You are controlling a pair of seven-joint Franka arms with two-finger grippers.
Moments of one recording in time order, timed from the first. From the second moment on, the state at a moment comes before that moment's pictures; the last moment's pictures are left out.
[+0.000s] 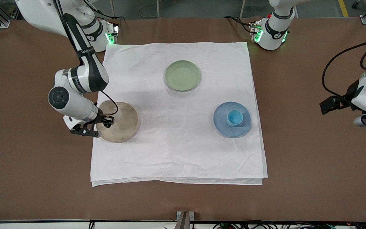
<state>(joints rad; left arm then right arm) 0.27 0.20 -0.42 -1.39 0.19 1.55 -0.21 0.33 0.35 -0.10 -2.01 0.14 2.30 0.30</state>
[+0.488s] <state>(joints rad) 0.04 0.04 -0.10 -1.47 0.05 1.47 -0.11 0.33 0.40 -0.10 -1.98 0.14 2.35 0.30</state>
